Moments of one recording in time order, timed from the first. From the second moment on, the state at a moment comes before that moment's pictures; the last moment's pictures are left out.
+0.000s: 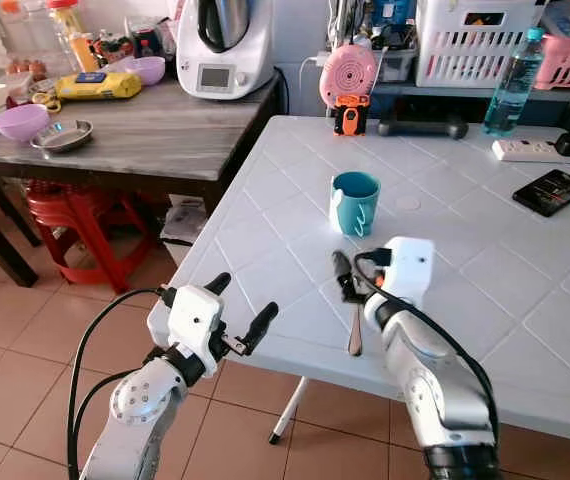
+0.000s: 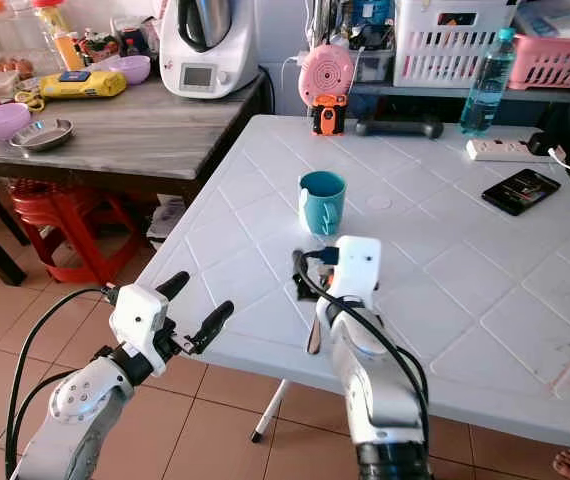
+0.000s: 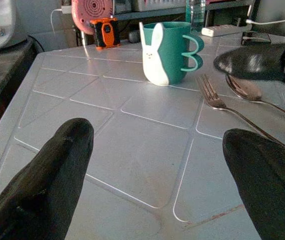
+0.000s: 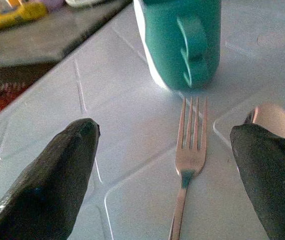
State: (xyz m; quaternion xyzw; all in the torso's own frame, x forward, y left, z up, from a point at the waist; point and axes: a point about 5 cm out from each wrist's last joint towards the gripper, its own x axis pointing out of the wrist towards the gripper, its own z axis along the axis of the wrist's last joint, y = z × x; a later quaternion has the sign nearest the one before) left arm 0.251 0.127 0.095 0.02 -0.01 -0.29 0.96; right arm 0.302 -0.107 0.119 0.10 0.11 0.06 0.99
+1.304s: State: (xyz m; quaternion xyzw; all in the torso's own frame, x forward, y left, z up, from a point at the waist) left arm 0.256 0.130 0.093 0.03 -0.02 -0.31 0.95; right arm 0.311 -0.085 0.097 0.12 0.22 0.05 0.97
